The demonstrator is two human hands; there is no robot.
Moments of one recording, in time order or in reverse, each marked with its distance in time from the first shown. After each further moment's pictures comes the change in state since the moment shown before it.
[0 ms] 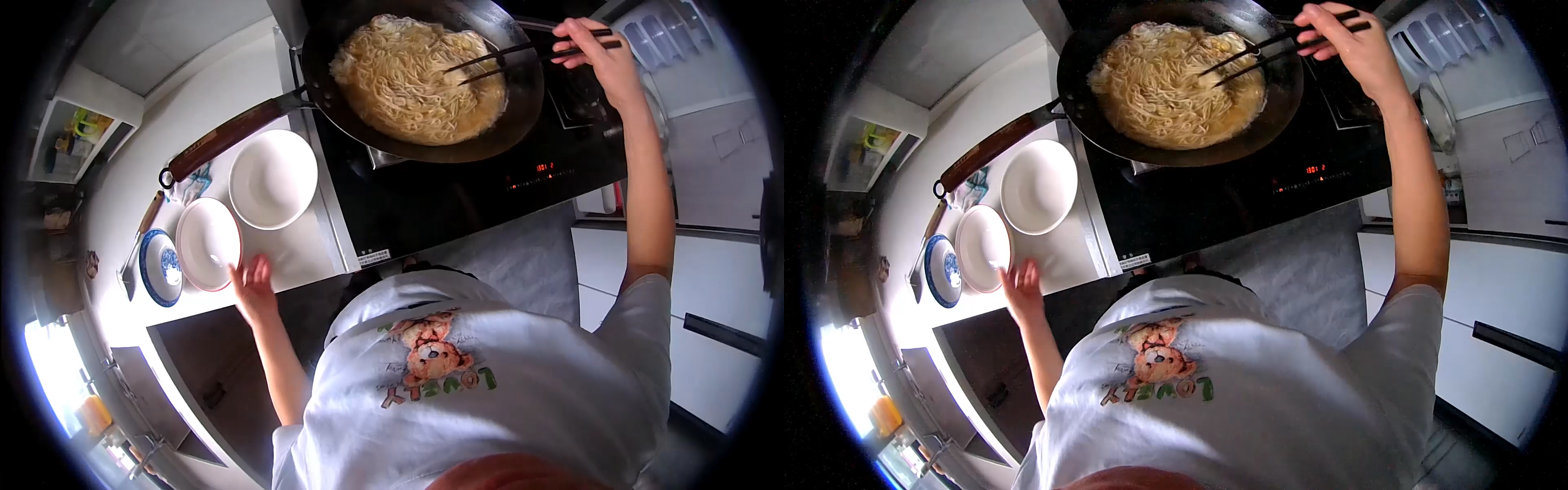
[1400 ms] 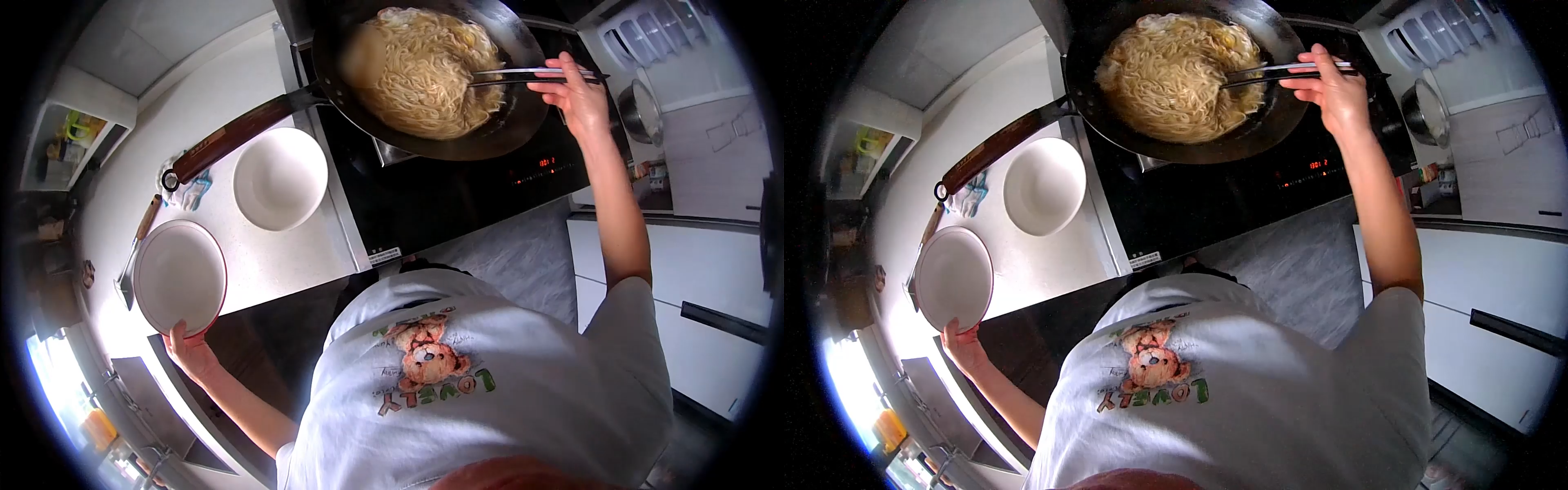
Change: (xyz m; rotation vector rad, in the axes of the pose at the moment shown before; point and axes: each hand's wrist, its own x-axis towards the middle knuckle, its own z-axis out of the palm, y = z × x) left_hand -0.026 0.152 -0.024 0.448 -0.005 0.421; right_hand -0.035 0.027 0.063 0.547 0.310 0.414
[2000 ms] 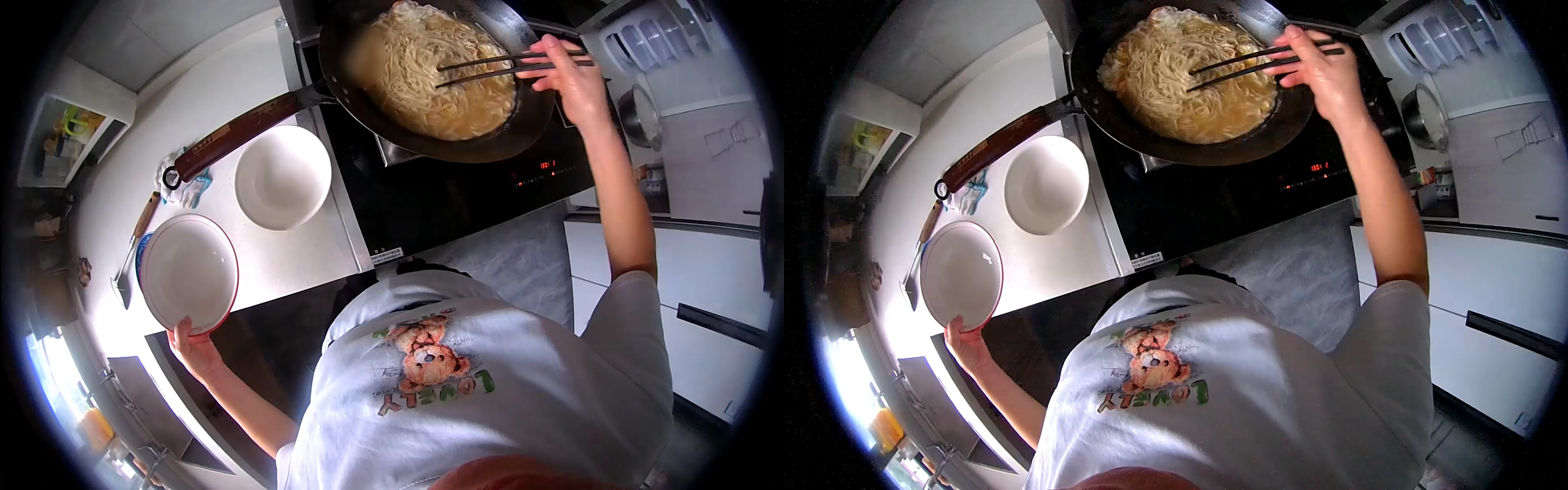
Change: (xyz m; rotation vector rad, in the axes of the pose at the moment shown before) left_hand 0.001 -0.006 0.002 -0.069 -0.072 -0.051; right_hand 0.009 -0.025 0.035 -0.177 -0.203 -0.205
